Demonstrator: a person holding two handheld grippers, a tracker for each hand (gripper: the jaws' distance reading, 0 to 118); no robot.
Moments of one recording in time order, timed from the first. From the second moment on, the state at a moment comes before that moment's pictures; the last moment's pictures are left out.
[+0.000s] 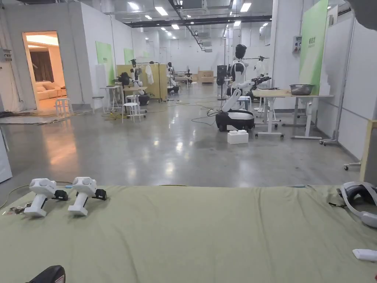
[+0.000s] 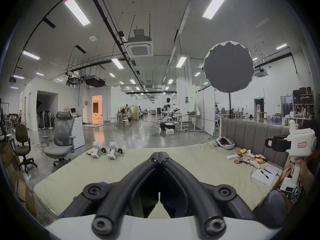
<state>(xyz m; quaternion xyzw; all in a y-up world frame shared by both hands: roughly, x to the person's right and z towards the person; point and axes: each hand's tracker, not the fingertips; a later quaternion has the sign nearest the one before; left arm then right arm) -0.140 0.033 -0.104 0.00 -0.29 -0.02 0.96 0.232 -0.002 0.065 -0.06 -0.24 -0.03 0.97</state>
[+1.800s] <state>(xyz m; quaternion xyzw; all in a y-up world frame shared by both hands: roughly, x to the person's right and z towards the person) -0.170 -0.284 -0.467 -0.48 -0.13 -0.07 0.86 0.252 -0.137 0.003 -0.30 -0.22 -0.13 0.92</state>
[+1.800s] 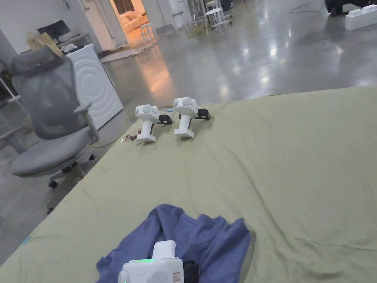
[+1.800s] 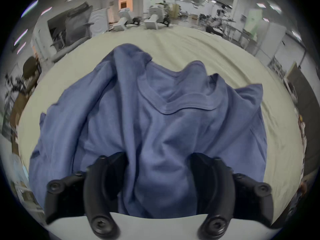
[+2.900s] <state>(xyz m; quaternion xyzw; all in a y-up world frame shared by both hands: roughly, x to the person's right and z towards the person) 0.278 -0.245 -0.120 -0.35 -0.67 -0.20 0.63 0.270 -0.129 0.195 -0.24 -0.32 -0.19 0.90</state>
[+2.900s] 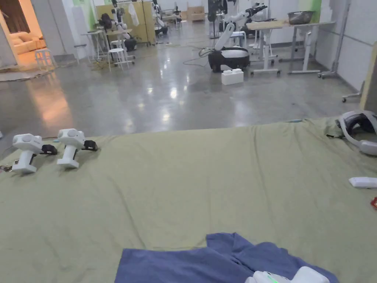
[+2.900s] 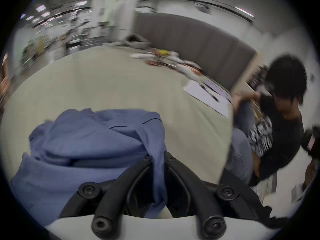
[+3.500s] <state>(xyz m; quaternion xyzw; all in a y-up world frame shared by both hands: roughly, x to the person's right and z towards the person) -0.011 -0.034 -0.115 -0.09 -0.49 -0.01 0.87 0.246 -0.081 0.115 -0.15 -0.22 -0.11 0.96</state>
